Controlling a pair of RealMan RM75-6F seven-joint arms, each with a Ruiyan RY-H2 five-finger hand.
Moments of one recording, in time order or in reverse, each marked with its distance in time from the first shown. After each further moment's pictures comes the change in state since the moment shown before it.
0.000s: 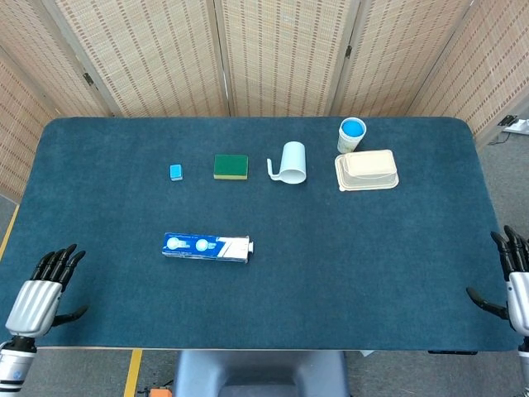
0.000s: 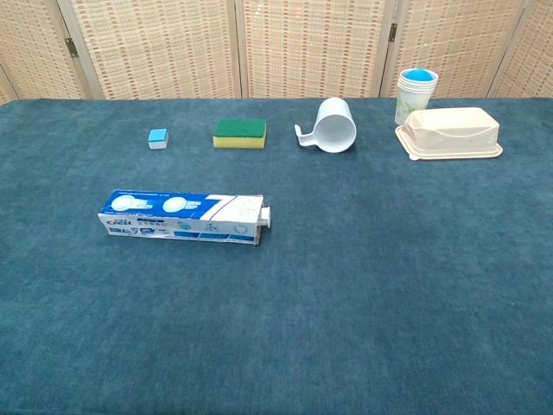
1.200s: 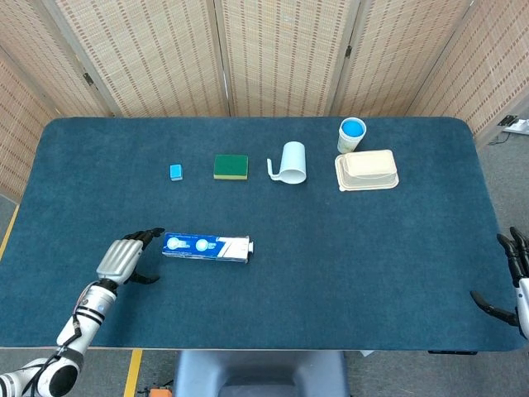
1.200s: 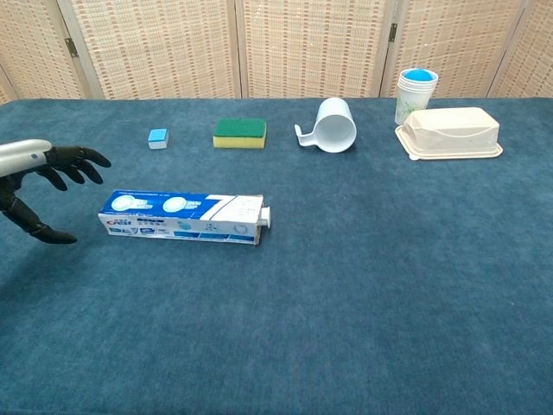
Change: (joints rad) left arm -0.368 -0.176 -0.160 -0.080 -0.398 -0.485 0.118; right arm -0.025 0.021 -0.019 0.047 -0.079 0.073 0.133
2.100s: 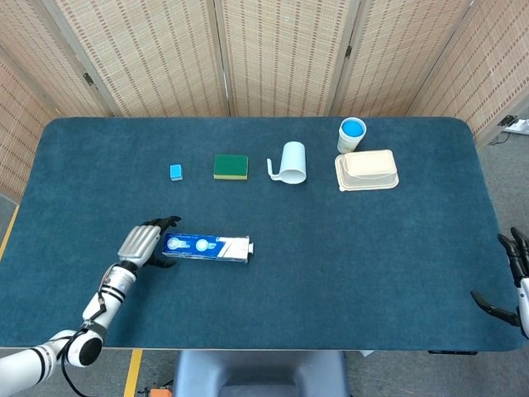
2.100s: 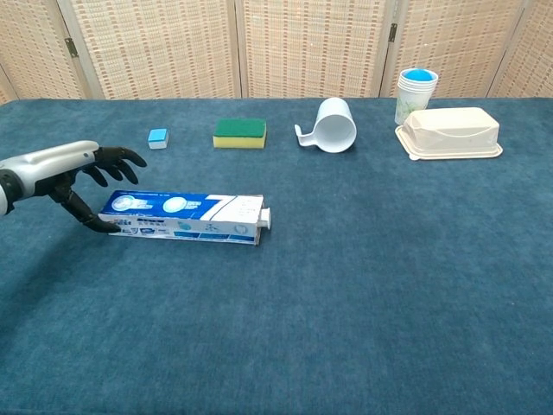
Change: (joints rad) left arm -0.110 -0.151 -0.034 0.252 -0.003 -0.085 -0.116; right arm 0.000 0.009 -0.004 0.006 -0.002 -0.005 0.029
